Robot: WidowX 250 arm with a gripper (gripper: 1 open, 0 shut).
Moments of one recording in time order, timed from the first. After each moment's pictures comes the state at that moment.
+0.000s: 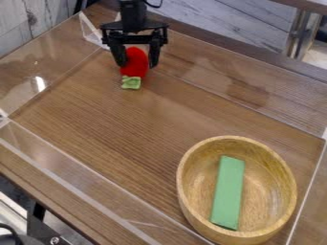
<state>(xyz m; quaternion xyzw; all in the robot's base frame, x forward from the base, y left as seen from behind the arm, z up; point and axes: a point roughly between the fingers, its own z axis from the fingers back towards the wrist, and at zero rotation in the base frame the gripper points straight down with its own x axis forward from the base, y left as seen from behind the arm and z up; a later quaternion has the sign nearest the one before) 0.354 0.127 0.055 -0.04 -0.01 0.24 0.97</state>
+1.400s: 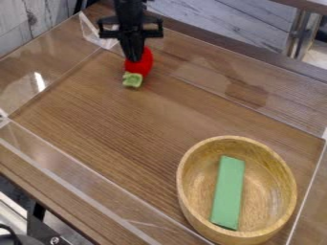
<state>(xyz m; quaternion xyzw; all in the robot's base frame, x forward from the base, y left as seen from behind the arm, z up) 0.359 0.140 0.074 -0.05 -0.05 0.20 0.98</state>
